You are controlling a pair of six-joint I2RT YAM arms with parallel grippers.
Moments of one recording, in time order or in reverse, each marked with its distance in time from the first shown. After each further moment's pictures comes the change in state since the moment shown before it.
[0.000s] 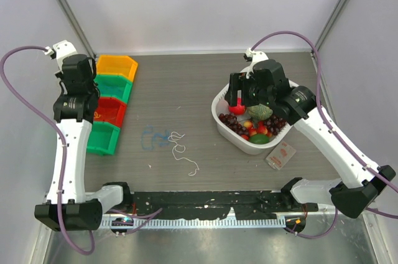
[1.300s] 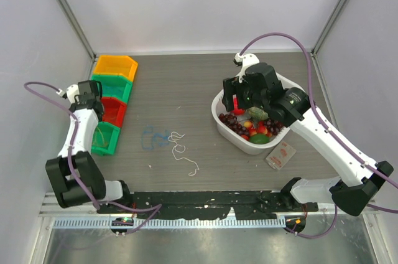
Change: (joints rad) left arm 0.212 0.200 -0.389 0.046 0.066 -0.299; right arm 0.071 0.016 0.000 0.001 0.077 -0.114
